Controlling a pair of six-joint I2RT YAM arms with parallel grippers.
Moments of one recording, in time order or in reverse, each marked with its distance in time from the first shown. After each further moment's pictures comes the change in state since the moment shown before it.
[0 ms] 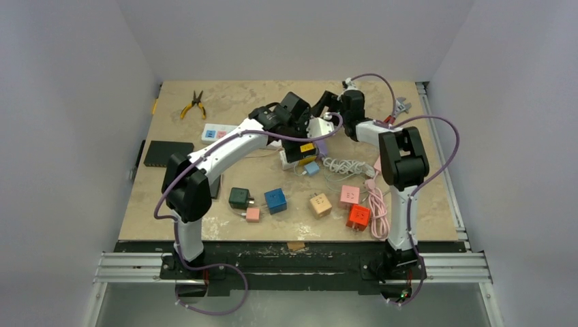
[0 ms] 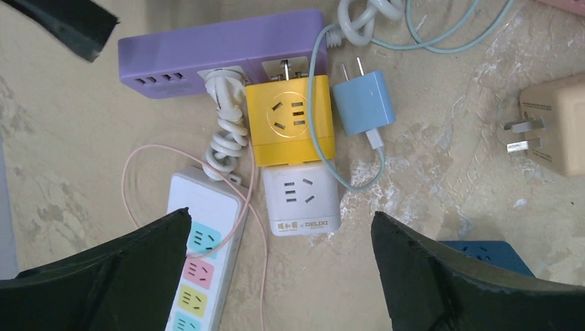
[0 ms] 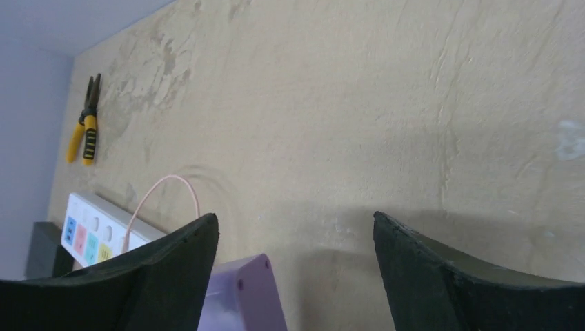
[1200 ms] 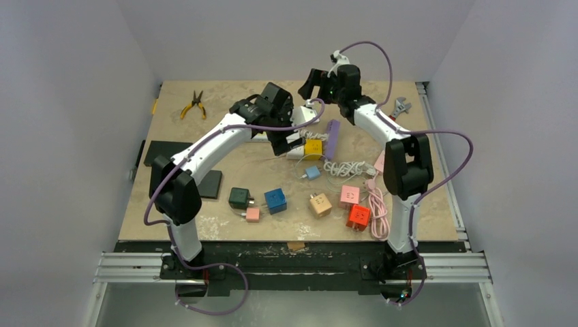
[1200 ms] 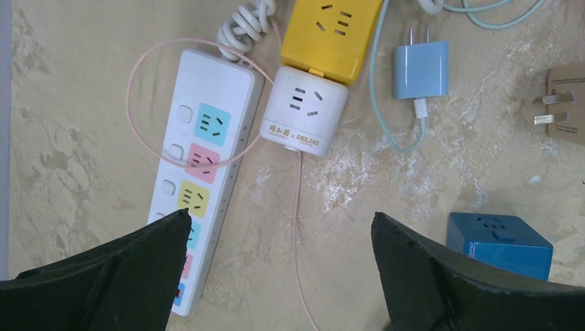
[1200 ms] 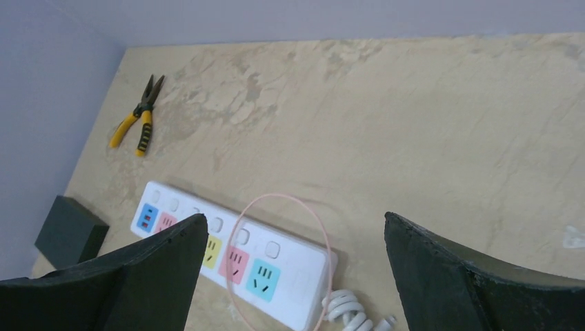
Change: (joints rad) left arm 0.109 -0.077 -0.025 -0.049 0.055 -0.027; right arm 0.088 -0.064 0.216 -0.204 -0.026 -0.136
